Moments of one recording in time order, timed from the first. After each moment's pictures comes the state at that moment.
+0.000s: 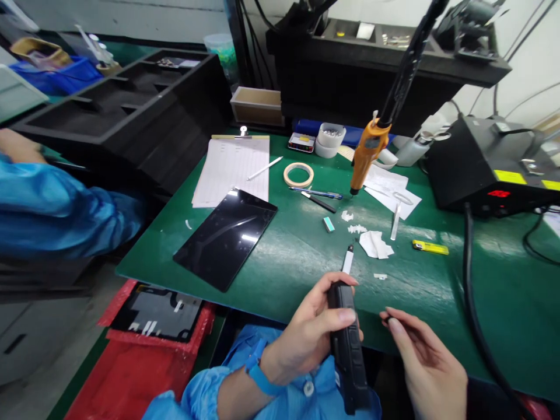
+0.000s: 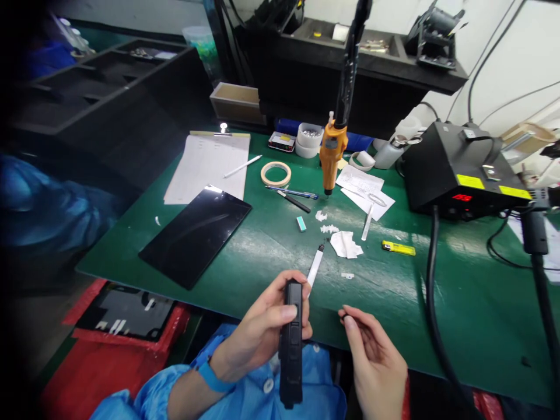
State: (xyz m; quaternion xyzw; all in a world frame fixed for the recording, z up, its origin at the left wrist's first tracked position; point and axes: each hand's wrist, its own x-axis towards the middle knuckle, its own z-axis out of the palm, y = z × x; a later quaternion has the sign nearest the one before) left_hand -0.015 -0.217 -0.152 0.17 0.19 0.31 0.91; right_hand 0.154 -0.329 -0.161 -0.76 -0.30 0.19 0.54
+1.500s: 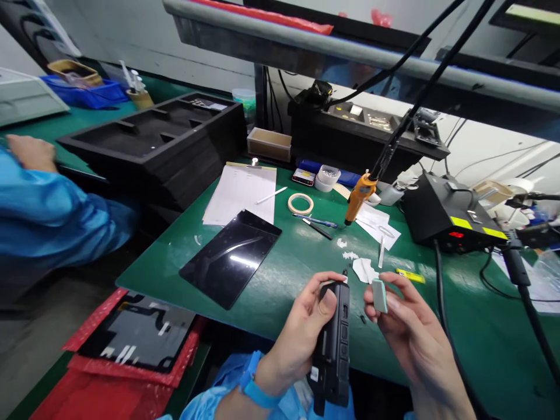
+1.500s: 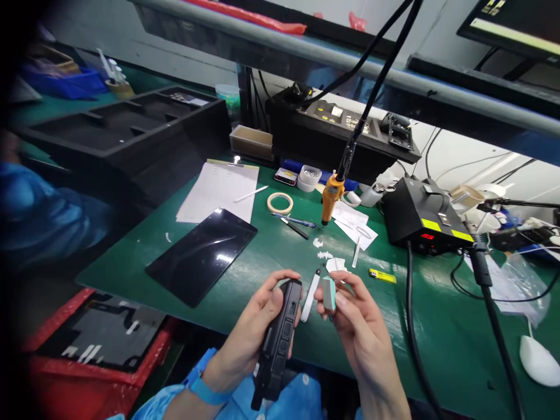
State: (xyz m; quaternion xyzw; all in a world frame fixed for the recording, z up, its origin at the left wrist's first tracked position) left_hand -0.027 -0.194 -0.120 0.26 0.19 0.38 0.86; right_hand 0.142 -0.239 -0.066 -0.50 -0.36 0.48 0.63
